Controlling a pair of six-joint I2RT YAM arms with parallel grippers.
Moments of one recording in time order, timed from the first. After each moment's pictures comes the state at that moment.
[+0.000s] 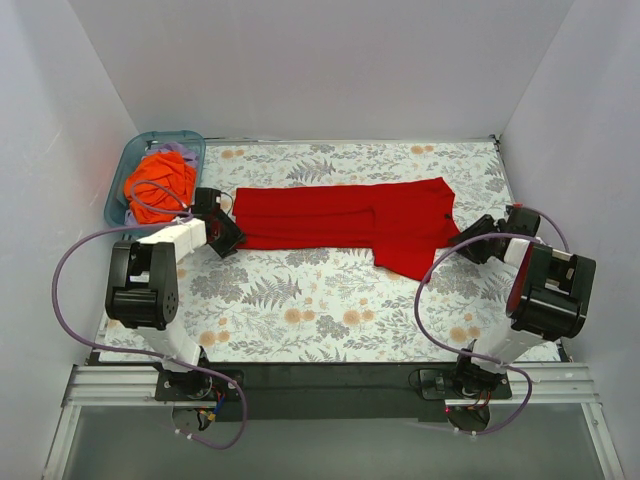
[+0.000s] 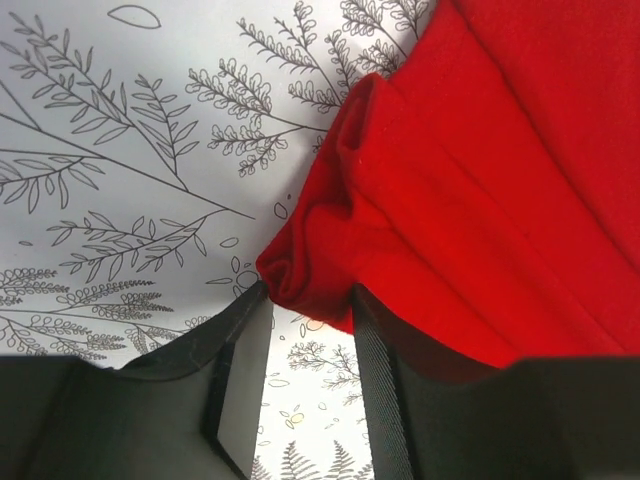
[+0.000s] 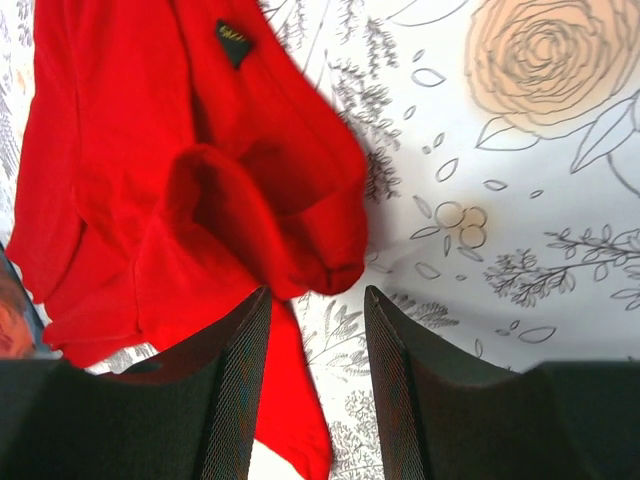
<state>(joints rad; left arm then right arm) -0.08 1.70 0.96 -0.31 0.02 -0.83 -0.34 1.62 0.75 -0.03 -0.49 0.56</state>
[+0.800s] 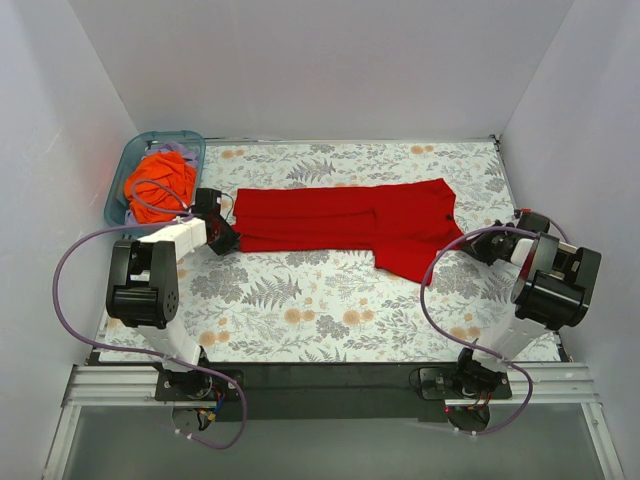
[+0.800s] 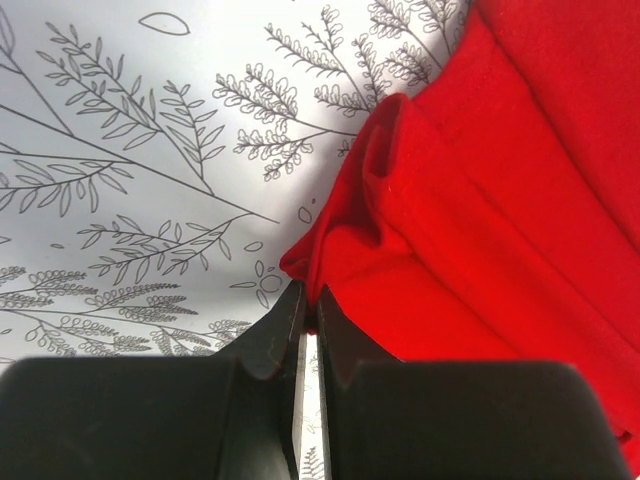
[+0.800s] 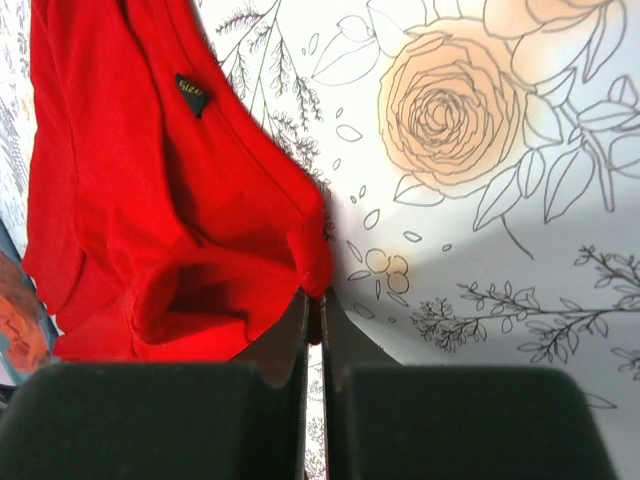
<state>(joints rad) -0.07 1.71 0.96 -0.33 -0.01 -0.79 -0.42 1.72 0.76 0.05 -0.55 0.54</state>
